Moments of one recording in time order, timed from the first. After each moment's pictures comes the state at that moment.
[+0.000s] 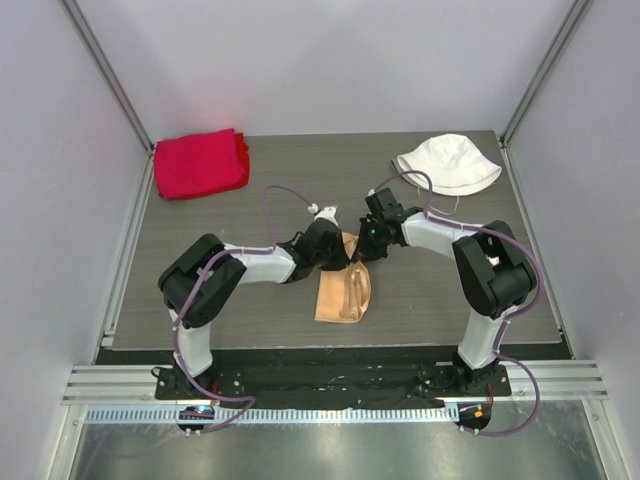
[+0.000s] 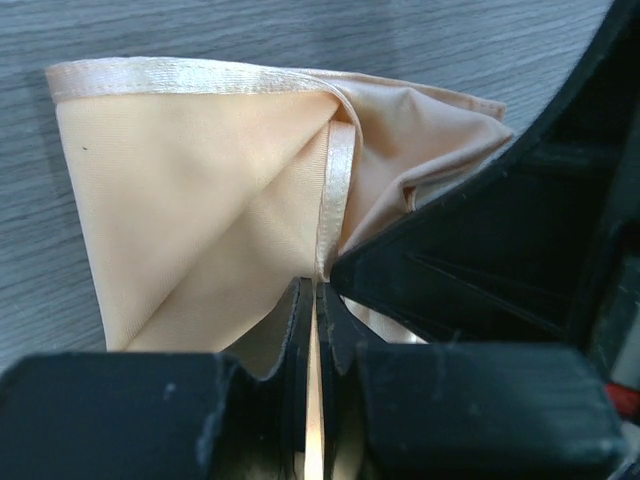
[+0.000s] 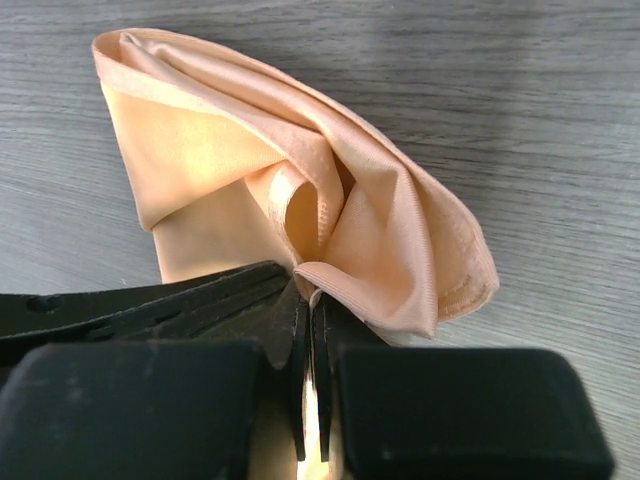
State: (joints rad) left arm -0.81 1.89 1.00 0.21 -0.04 -0.71; right arm 0.48 1.81 1.09 -0.35 -0.22 0.62
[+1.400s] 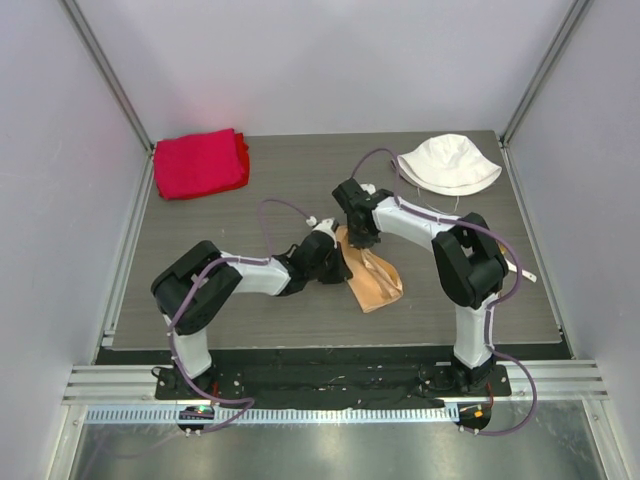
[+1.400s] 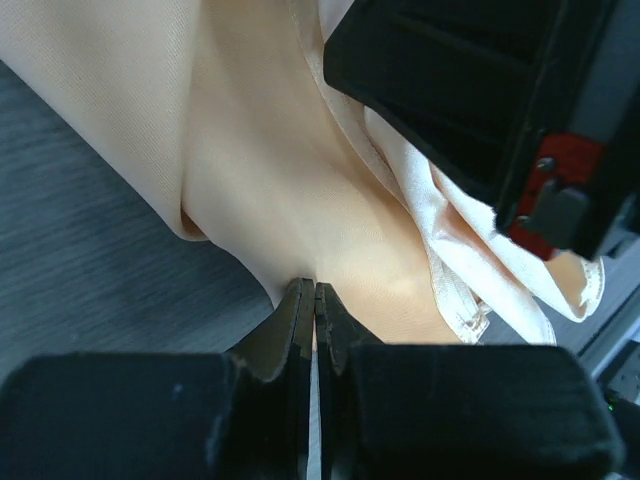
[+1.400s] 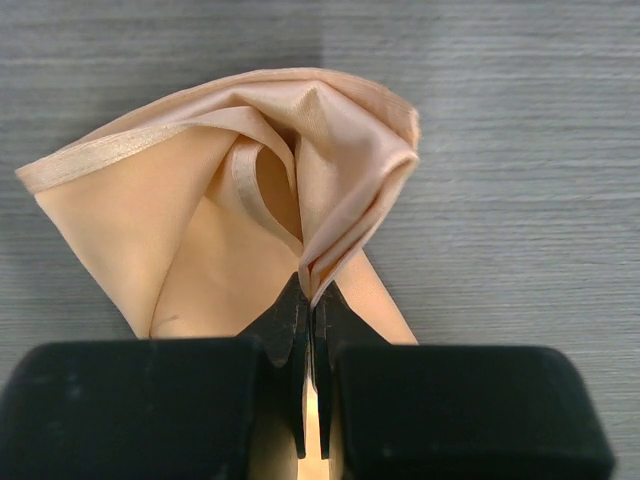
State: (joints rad) left arm -0.85 1.84 0.87 0.30 0.02 -0.78; right arm 0.61 1.95 1.42 -0.67 0.26 0.54
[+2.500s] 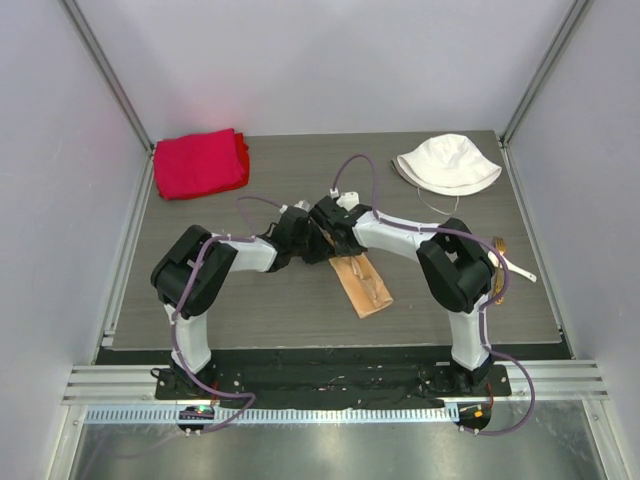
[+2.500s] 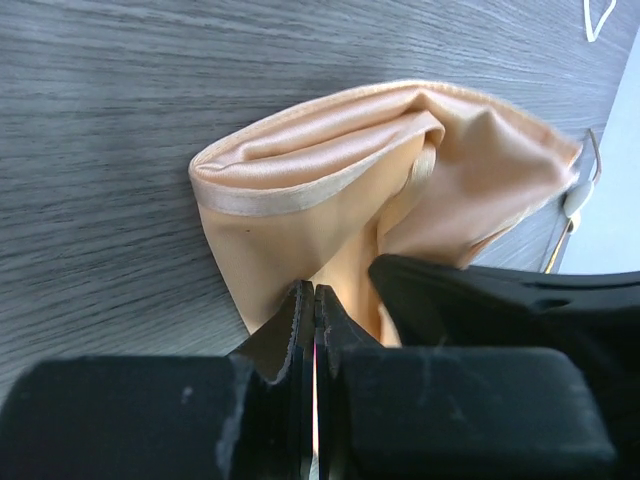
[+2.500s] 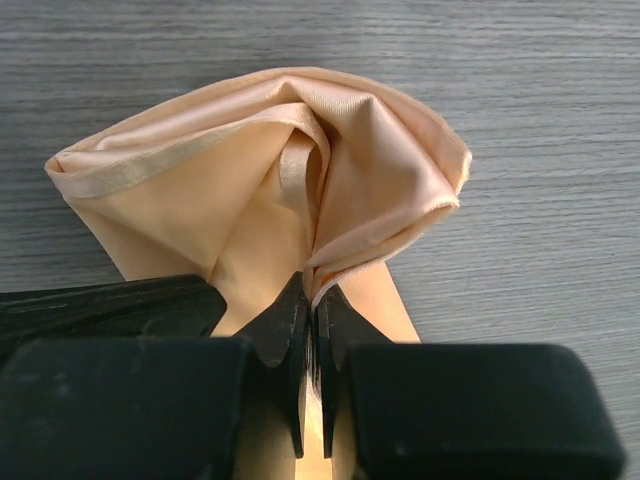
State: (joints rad) left arm -0.62 1.90 0.94 0.28 0.21 -1.00; right arm 0.76 1.99 1.41 -0.66 0.47 0.62
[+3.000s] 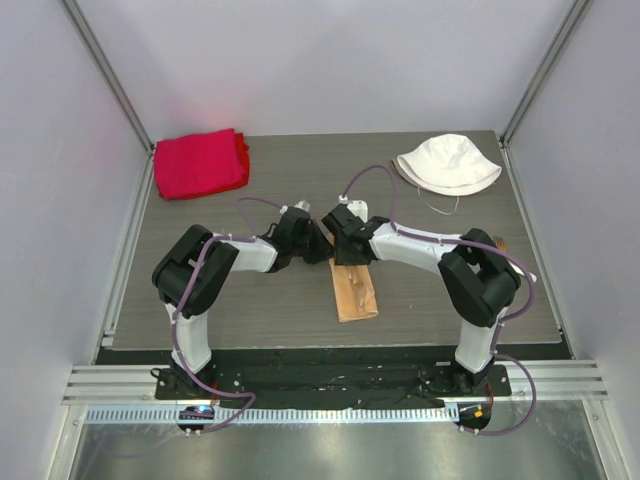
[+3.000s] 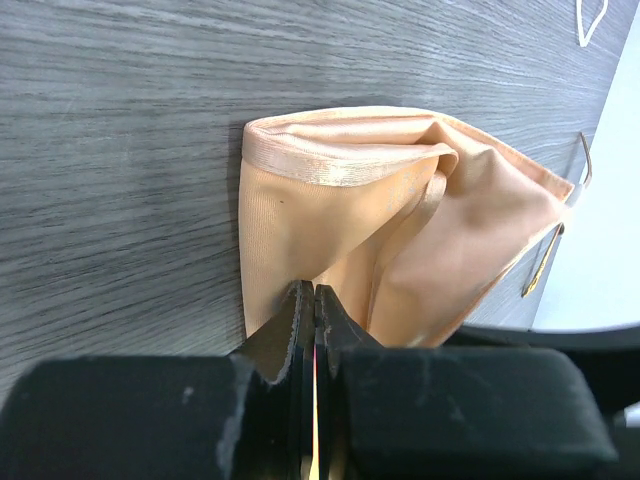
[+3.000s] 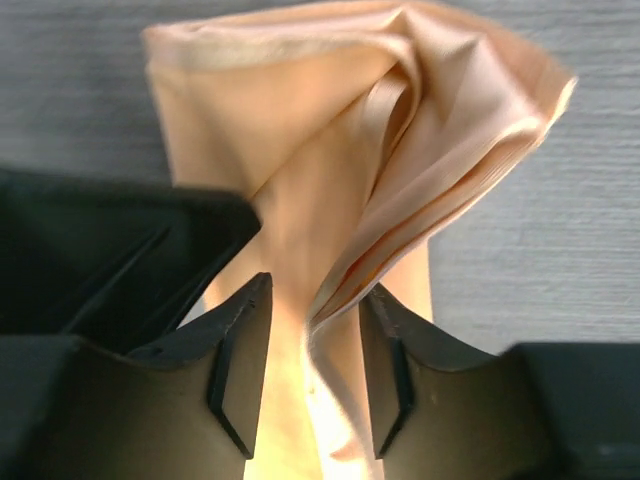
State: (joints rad) left arm -0.62 1.91 0.94 0.30 0.21 -1.02; right arm 0.76 1.85 1.22 -0.50 0.34 0.66
